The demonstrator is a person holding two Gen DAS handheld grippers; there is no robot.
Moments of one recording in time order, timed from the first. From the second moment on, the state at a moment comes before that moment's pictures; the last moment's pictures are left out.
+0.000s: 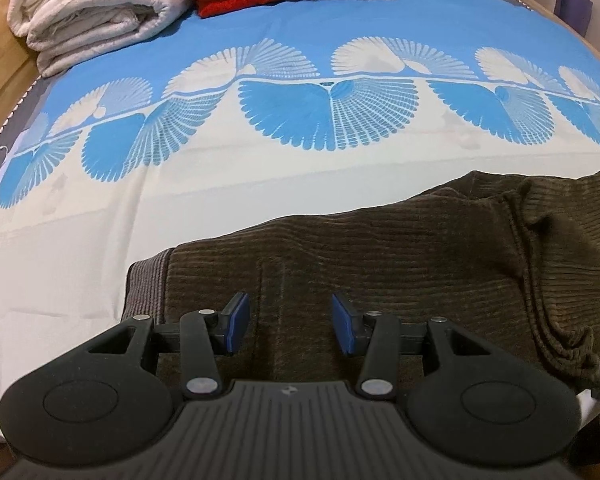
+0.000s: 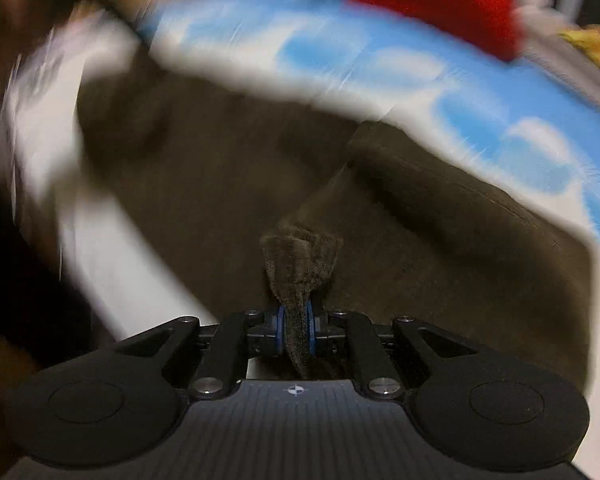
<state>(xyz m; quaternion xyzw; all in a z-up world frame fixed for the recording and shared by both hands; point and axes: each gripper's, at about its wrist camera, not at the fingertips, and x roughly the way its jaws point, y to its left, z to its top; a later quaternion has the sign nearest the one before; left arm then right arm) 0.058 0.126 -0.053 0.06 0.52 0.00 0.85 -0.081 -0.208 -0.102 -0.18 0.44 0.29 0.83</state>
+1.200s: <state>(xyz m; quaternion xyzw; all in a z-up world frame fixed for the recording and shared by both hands) 0.059 0.106 -0.056 0.09 0.52 -0.03 0.85 -0.125 -0.183 -0.111 -0.31 0.32 0.37 0.81</state>
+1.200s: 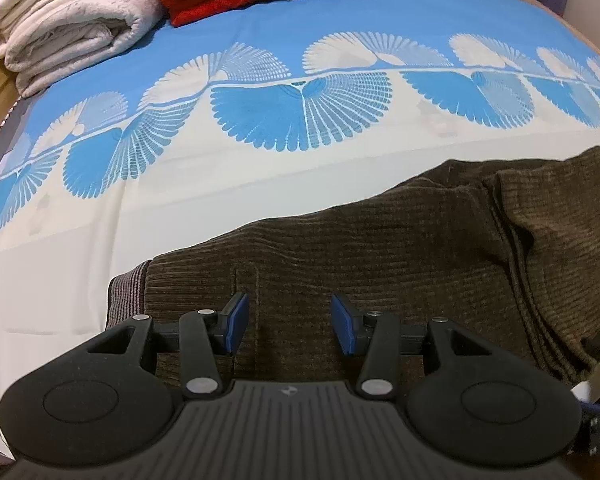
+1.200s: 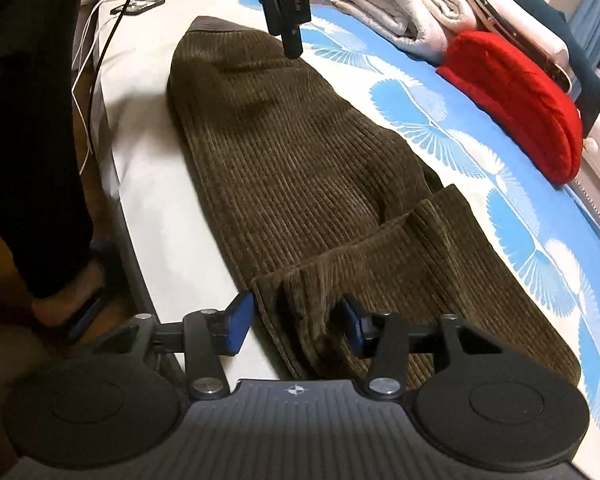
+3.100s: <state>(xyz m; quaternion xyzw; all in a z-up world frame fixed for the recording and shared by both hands) 0.163 -0.045 -0.130 -0.01 0.55 -0.16 0.82 -0.070 -0.391 -0.088 0.10 0.48 -0.03 0.87</state>
